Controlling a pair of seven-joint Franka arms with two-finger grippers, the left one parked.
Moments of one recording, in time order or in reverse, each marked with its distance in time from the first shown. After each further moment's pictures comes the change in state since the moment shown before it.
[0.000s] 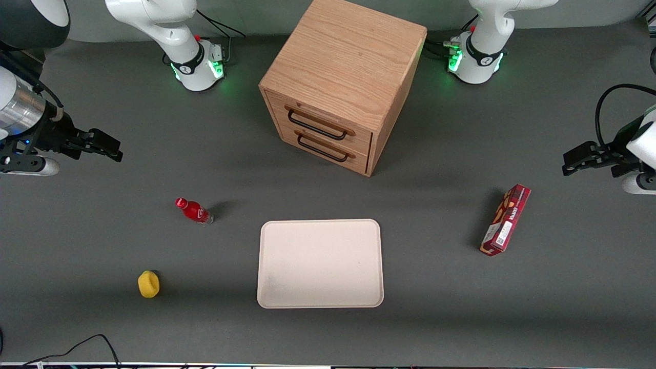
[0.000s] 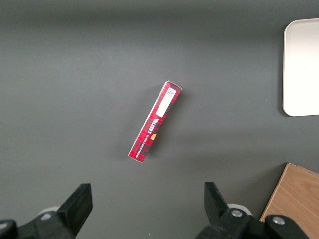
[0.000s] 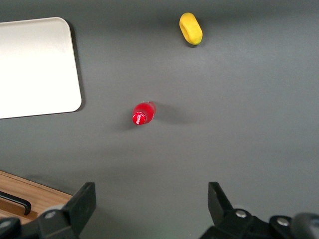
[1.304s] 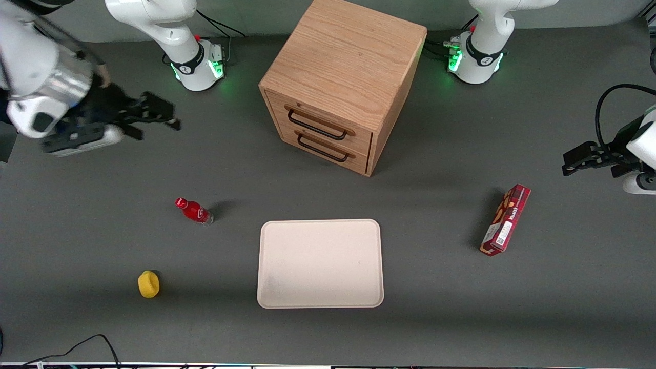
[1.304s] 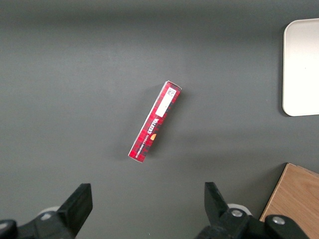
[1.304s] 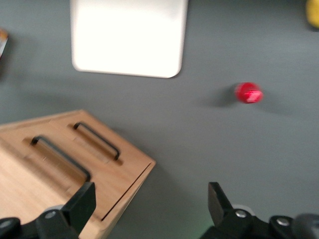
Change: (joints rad) arm 0.016 0.018 0.181 0.073 0.270 -0.077 -0.035
